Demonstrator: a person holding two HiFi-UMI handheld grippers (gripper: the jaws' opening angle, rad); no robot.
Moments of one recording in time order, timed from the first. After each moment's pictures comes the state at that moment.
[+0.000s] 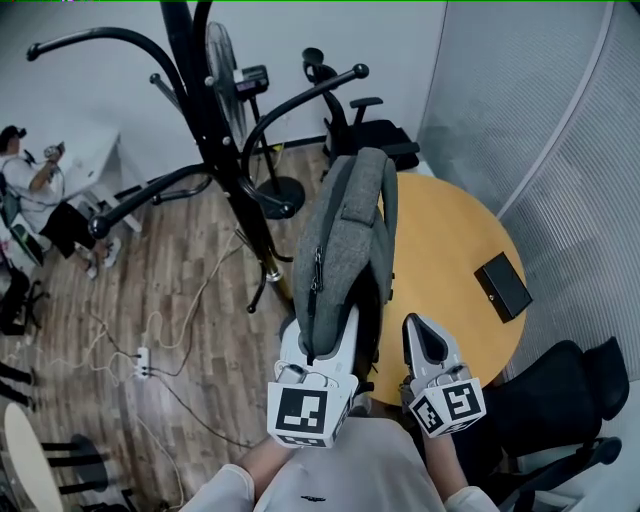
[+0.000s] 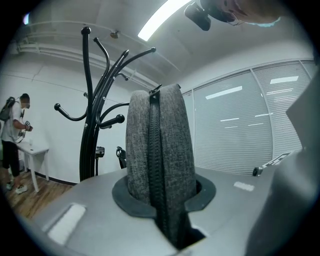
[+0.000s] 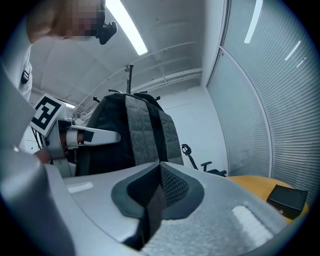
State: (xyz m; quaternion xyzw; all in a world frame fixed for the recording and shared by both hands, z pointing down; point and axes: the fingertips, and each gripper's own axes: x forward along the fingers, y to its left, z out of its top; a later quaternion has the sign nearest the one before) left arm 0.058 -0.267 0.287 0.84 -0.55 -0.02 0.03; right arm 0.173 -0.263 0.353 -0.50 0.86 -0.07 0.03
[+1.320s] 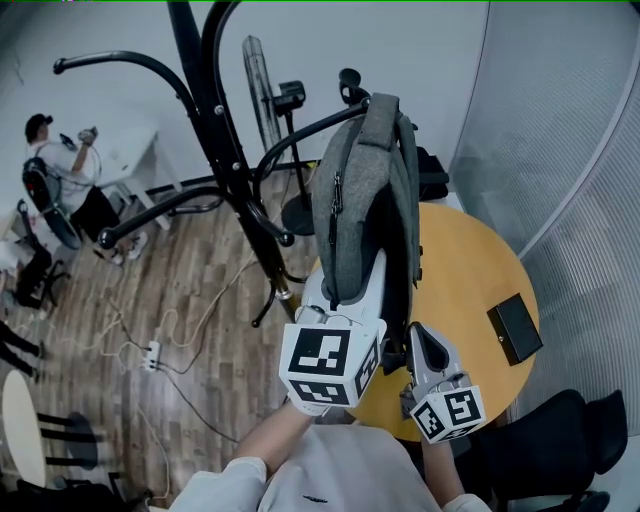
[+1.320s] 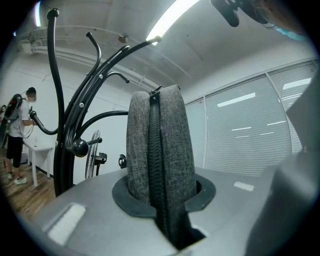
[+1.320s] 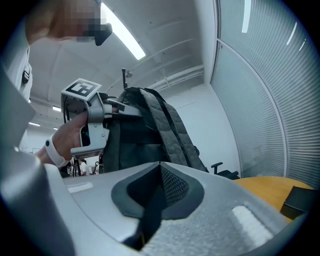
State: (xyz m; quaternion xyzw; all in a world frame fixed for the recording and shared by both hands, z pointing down) left arm 0.085 -0.363 0.215 0.80 -0.59 -0.07 0.05; right arm 0.185 -0.313 0.350 -0.44 0.89 -0.08 0.06
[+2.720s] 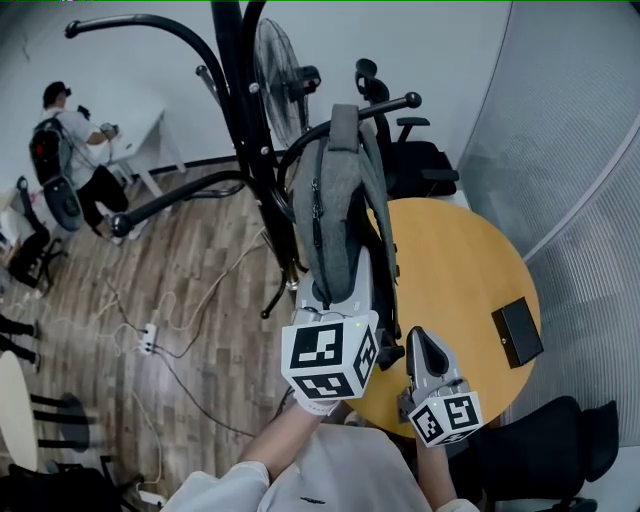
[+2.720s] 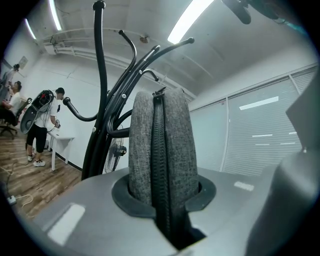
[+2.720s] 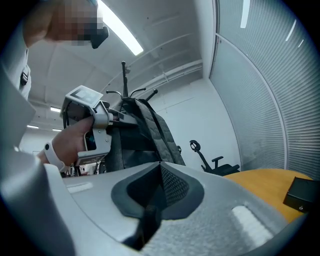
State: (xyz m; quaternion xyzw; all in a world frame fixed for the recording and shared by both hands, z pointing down) left arm 0.025 -0.362 0.249 0.74 -0.66 -0.10 0.11; right arm 0.164 -0.303 0.364 -0.44 0.89 -0.11 0.05
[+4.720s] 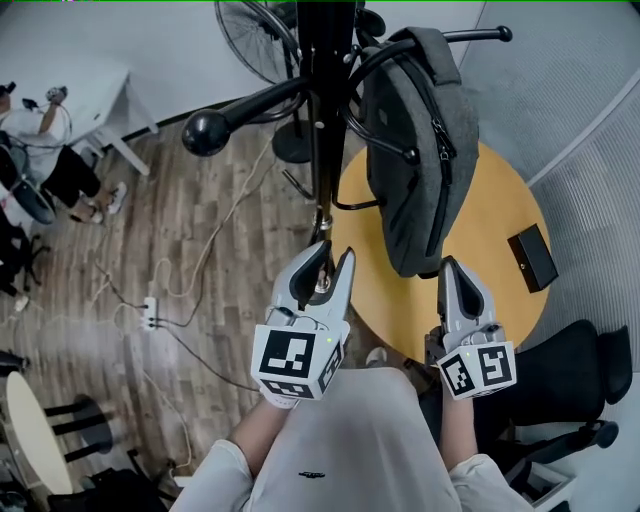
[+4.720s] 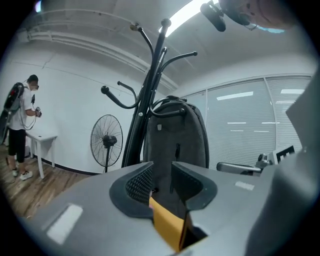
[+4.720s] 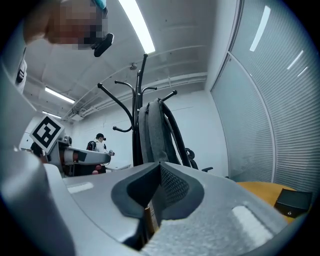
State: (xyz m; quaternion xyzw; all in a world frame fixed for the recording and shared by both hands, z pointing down) left arm -0.083 -0.275 0.326 0.82 -0.56 -0.02 0.10; right arm 0.084 -0.274 0.332 -0.51 0.86 -0.04 0.03
